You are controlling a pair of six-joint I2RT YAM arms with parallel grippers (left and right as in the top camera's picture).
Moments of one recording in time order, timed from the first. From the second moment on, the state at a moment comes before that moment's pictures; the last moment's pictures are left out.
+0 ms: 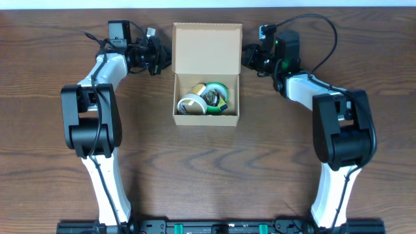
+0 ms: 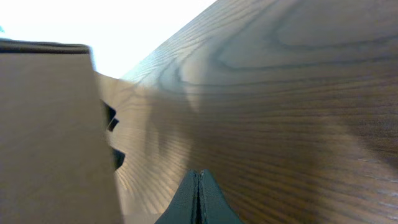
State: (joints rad) left arm 0.02 2.29 1.63 -0.30 1.10 -0.86; right arm 0.18 2.15 1.29 0.37 -0.68 0.78
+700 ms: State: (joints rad) left arm 0.01 2.09 1.64 -0.82 0.98 -0.53; right arm 0.29 1.81 1.30 -0.16 -0.59 0.44
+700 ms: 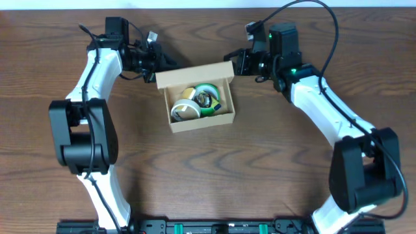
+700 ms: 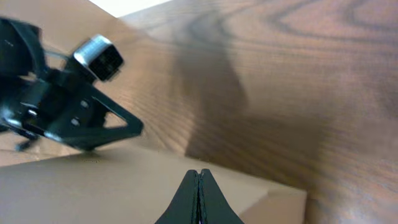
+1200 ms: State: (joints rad) left arm 0.01 2.03 2.02 -1.38 0.46 -0.35; right arm 0.51 1.70 1.30 -0.44 -0.43 0.32
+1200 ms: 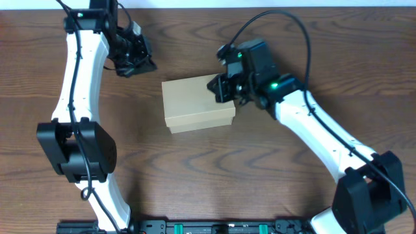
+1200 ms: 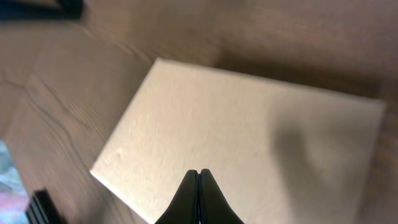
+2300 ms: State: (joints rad) left arm 0.01 2.03 2.23 -1.54 0.05 -0.36; right arm 0.70 1.82 1.34 -0.52 -0.17 0.27
